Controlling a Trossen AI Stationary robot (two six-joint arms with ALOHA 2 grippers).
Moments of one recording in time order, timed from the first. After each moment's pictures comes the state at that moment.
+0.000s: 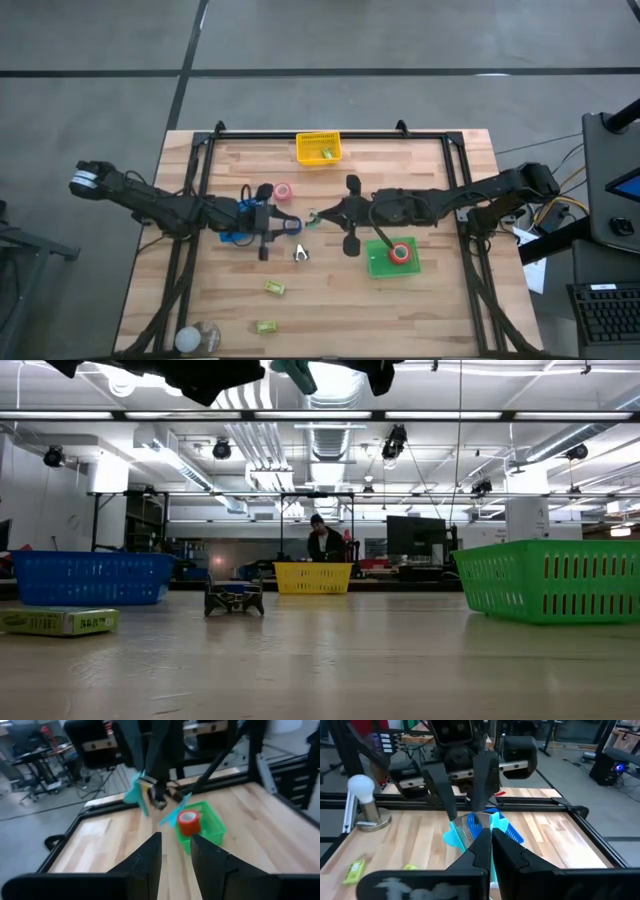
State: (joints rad) left arm -0.24 1.05 0.63 0.28 -0.25 0.18; right arm 0.16 1.49 1.07 0.18 0.24 0.02
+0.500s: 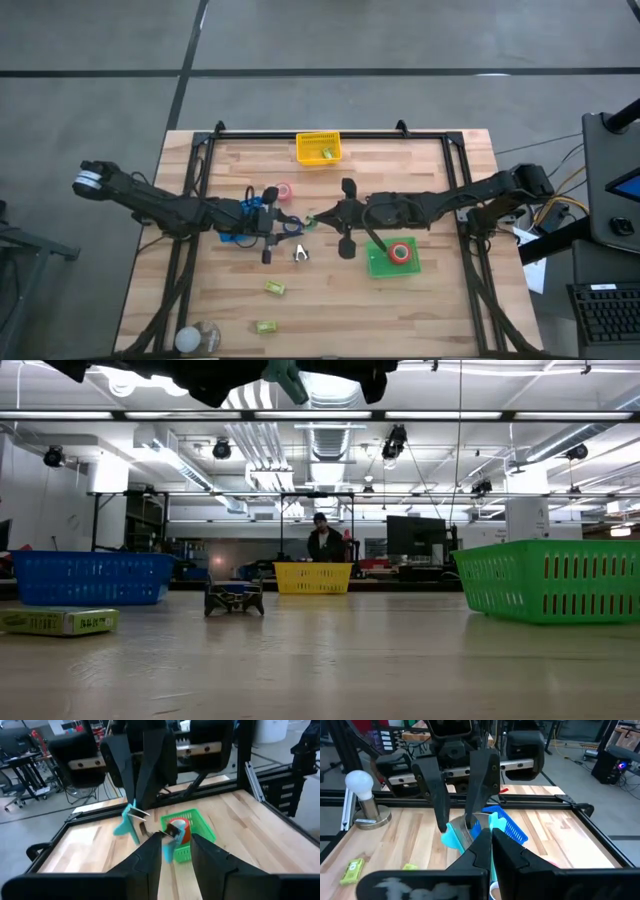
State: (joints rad) left arm -0.24 1.10 0.63 0.37 -0.21 0.17; right arm 0.16 1.54 1.07 0.22 0.24 0.03
